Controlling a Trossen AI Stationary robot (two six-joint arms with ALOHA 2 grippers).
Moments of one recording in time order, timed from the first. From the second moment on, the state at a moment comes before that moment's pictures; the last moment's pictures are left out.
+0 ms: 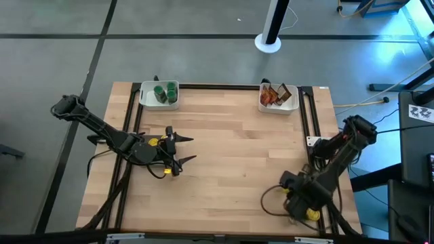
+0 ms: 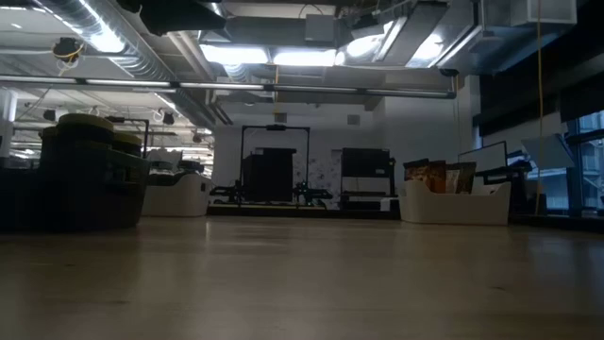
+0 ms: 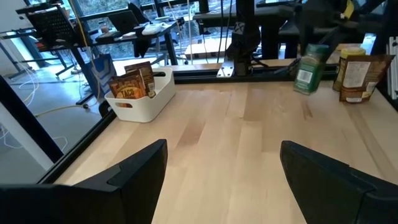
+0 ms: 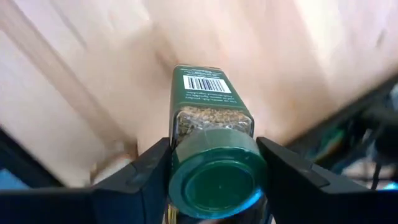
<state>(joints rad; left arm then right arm) -0.48 1.08 0.66 0.11 -0.76 -0.07 0.86 1.58 1.31 -1.41 0.03 1.41</state>
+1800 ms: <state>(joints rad) -0.11 1.64 0.66 0.47 -0.12 -0.02 0.27 1.75 1.36 -0.59 0.37 0.27</state>
